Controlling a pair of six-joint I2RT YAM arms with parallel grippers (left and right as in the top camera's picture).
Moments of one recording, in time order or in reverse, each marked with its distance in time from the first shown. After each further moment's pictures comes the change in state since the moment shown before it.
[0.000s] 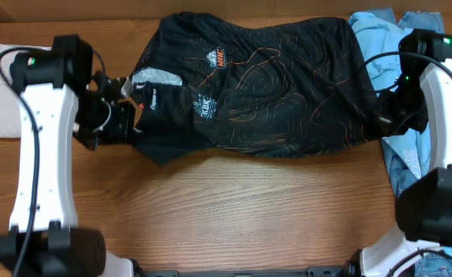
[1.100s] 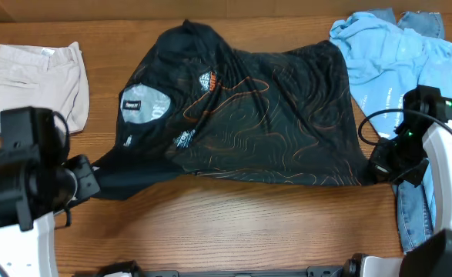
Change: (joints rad) left arm 0.095 -0.516 -0.198 0.012 -0.392 -0.377; right arm -0.070 -0.349 -0.511 0.187 -0.082 -0.012
